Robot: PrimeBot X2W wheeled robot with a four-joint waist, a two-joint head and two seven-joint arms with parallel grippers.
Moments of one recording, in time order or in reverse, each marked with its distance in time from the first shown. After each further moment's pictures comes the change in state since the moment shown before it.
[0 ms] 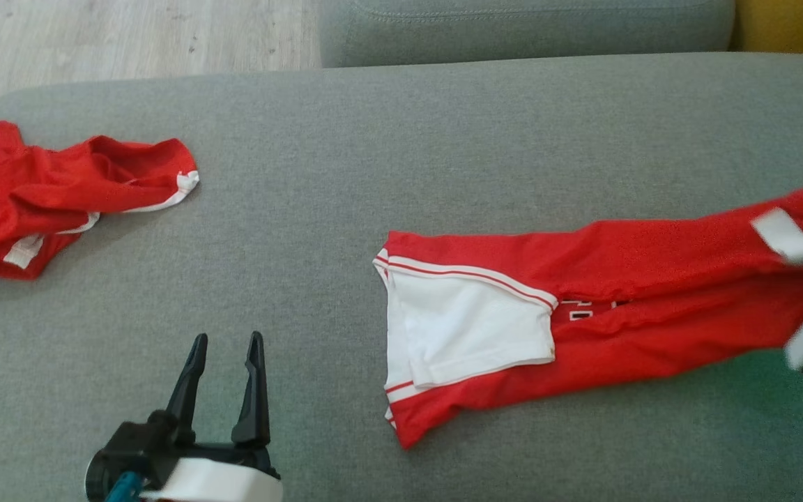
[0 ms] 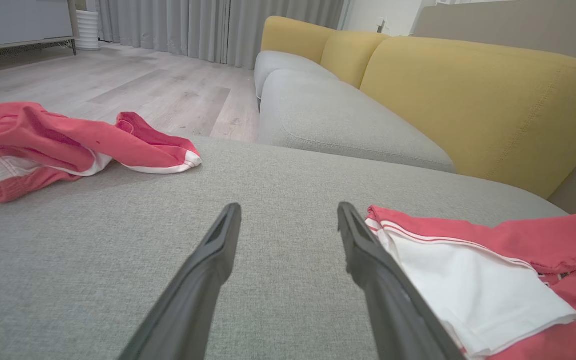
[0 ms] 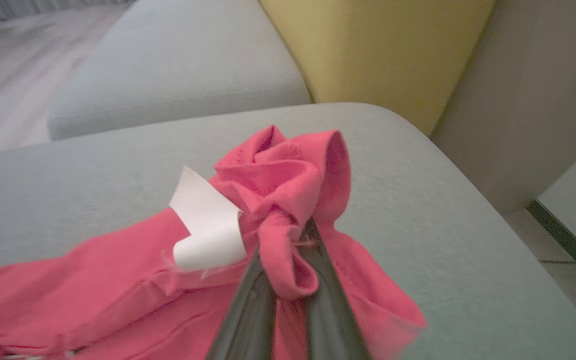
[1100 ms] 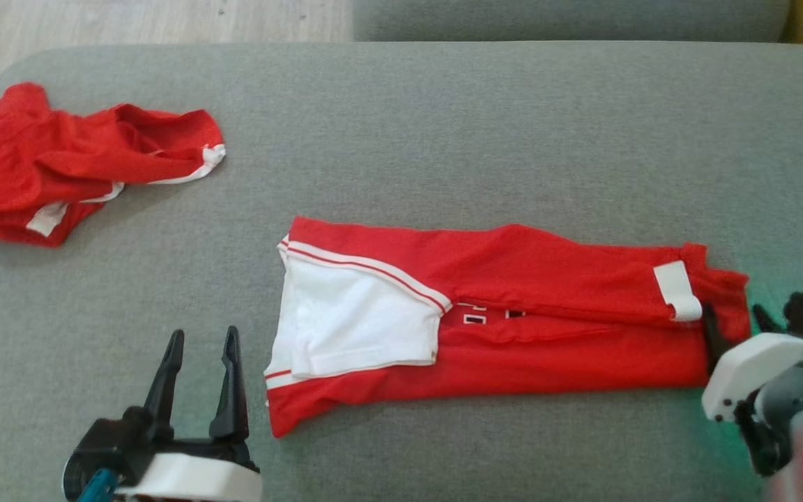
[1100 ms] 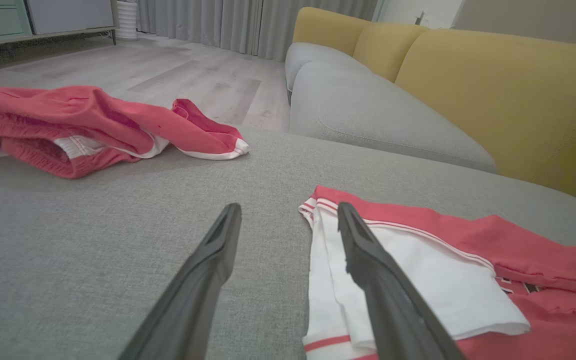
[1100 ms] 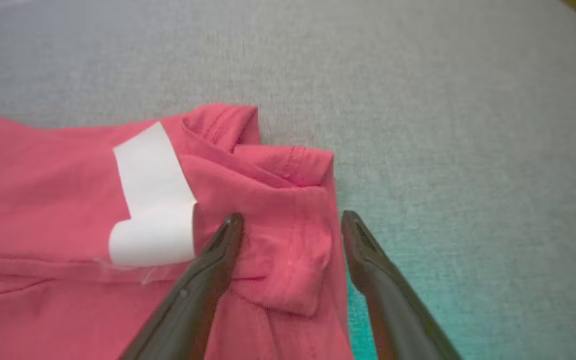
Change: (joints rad) left arm 0.003 0.025 0.038 -0.003 -0.024 -0.008 0.001; right arm 0.017 0.065 0.142 0.198 -0.041 0.000 -0.090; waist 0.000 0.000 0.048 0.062
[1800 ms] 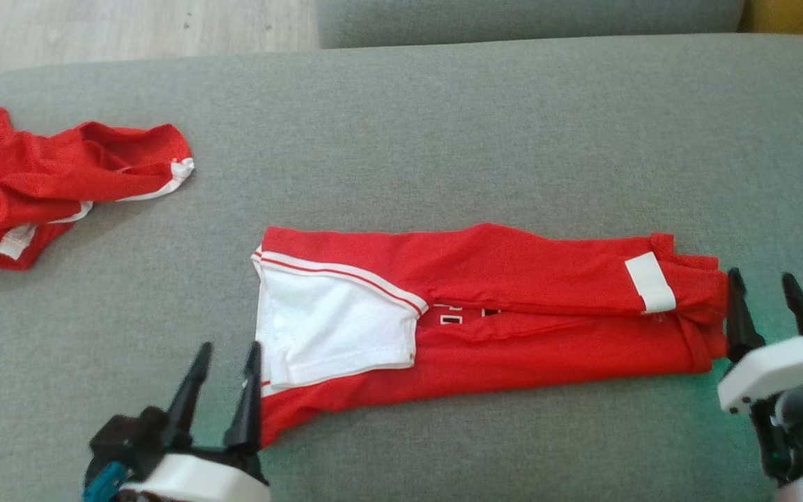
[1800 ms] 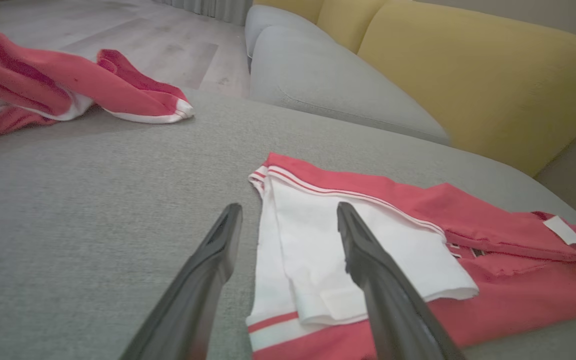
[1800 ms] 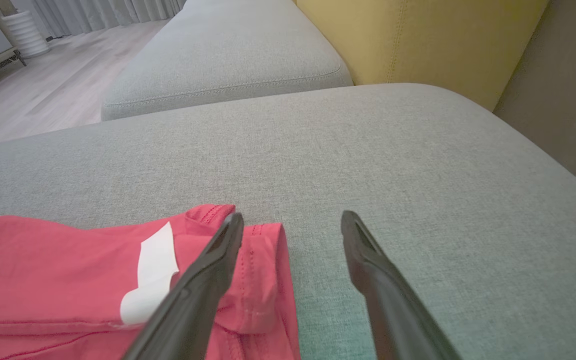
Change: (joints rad) left arm -0.030 0.009 -0.057 0.061 -0.069 -0.113 0.047; right arm 0.047 0.016 -0.008 -0.143 0.065 0.000 -0.166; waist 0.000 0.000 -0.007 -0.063
